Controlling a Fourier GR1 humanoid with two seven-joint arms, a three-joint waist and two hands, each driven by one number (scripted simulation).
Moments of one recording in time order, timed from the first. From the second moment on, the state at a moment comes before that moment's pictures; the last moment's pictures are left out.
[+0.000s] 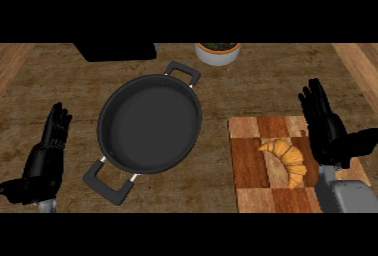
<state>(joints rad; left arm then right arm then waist) 0.05 0.34 -0.12 -1.63 0.12 0.32 -0.14 -0.16 -0.22 0.03 -1.52 -0.19 -0.21 0.02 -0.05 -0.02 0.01</state>
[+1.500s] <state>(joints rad) -0.08 0.50 -0.06 -1.44 0.04 0.25 0.38 0.19 -0.65 0.21 -2.11 0.58 -0.06 0.38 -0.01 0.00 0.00</state>
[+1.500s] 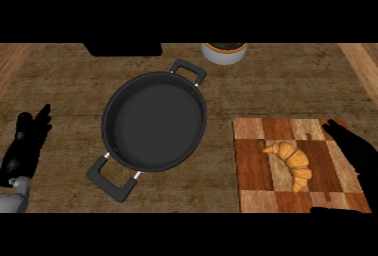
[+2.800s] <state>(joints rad) -0.08 0.41 0.01 -1.45 -0.05 0.18 0.39 -0.01 -0.50 0.29 -1.96 0.62 0.41 0.76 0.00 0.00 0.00</state>
